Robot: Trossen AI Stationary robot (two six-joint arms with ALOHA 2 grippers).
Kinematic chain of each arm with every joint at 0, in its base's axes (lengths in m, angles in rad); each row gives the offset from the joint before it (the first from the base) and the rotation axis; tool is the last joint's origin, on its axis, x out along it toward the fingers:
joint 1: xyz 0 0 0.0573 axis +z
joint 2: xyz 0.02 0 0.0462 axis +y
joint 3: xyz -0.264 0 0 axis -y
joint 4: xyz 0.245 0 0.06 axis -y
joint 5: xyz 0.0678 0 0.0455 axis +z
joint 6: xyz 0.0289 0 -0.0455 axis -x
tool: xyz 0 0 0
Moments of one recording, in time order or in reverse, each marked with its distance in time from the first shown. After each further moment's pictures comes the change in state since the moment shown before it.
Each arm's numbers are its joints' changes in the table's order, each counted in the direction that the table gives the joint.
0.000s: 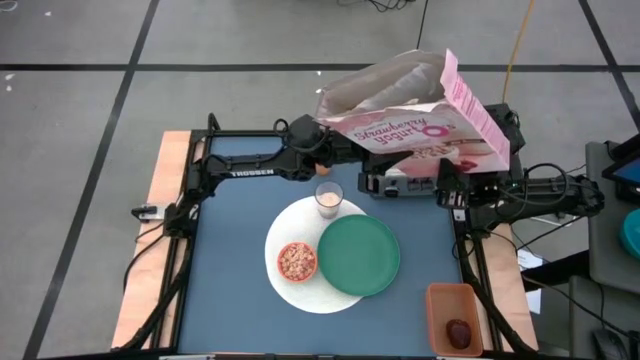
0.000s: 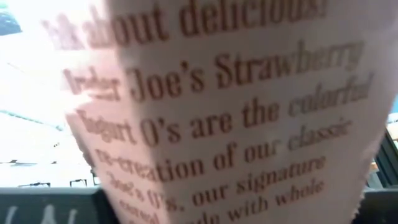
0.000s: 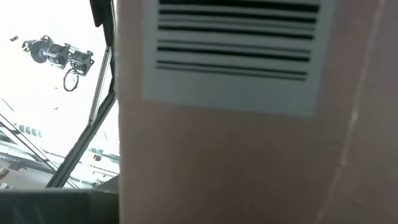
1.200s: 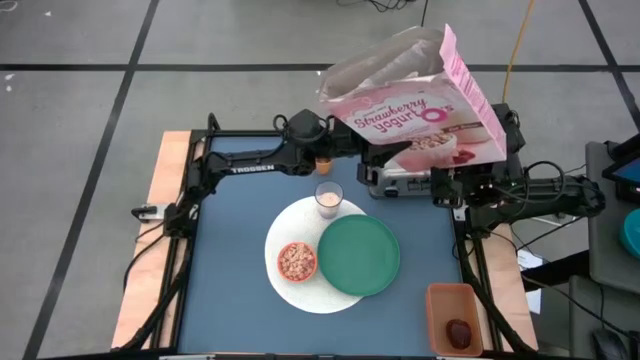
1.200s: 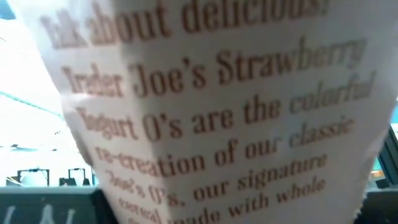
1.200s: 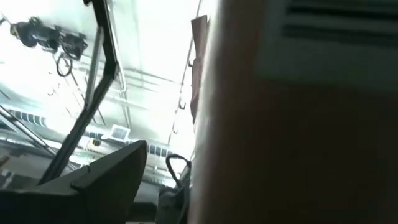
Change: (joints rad) left arm 0.033 0.000 -0.001 0.007 0.005 0.082; right arm 0.001 -0.022 0.000 -0.109 -0.044 -0.001
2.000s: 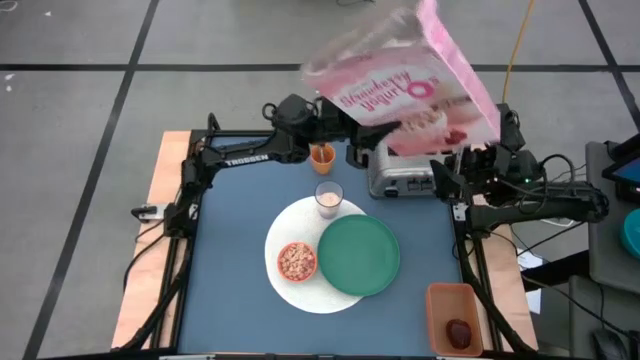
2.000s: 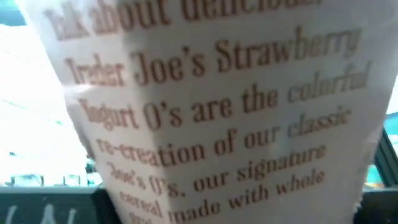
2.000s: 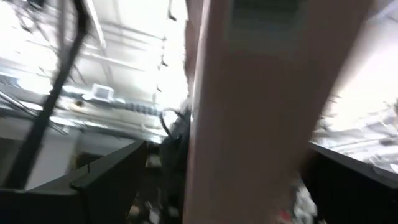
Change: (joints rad) left arm 0.059 -0.032 0.024 0.016 -0.051 0.067; right arm 0.000 -0.175 0.001 -0.387 -0.126 0.000
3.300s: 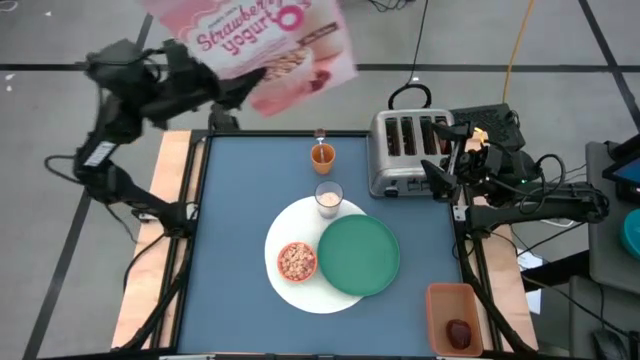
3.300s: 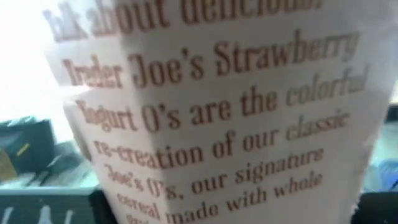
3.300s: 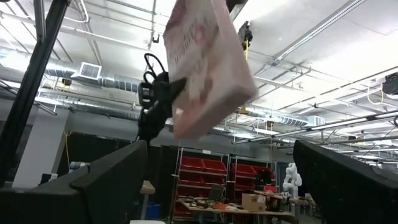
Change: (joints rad) left arm 0.022 -0.676 0.003 -1.149 0.426 -0.247; right arm 0.000 -0.015 -0.001 -0.086 -0.056 -0.005
